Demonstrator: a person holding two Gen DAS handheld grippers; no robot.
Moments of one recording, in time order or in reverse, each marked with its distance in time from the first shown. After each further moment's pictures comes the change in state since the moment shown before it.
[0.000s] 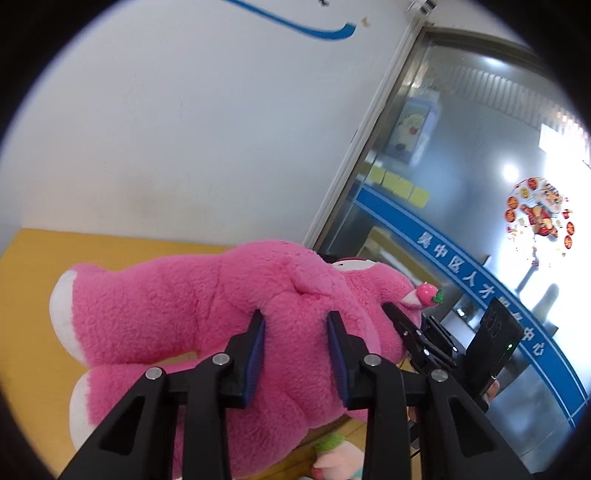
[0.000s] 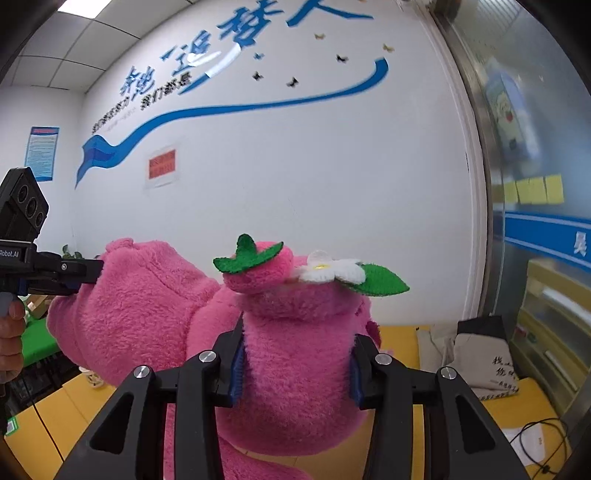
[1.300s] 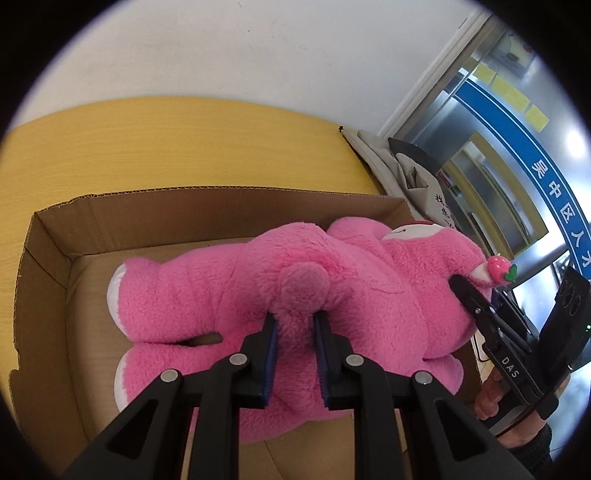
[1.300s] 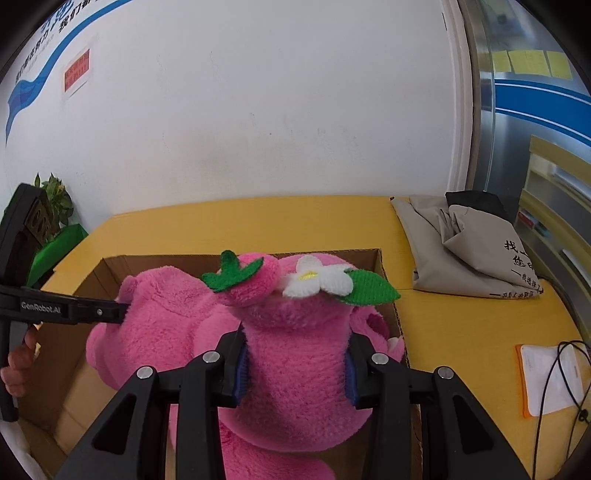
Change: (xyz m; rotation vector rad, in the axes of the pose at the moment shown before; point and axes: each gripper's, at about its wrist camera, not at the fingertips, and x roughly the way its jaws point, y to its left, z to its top) left arm 0.227 0.137 -0.088 -0.121 0.413 0.133; right arm 0.164 -0.075 -0.147 0.079 0.413 -0.172
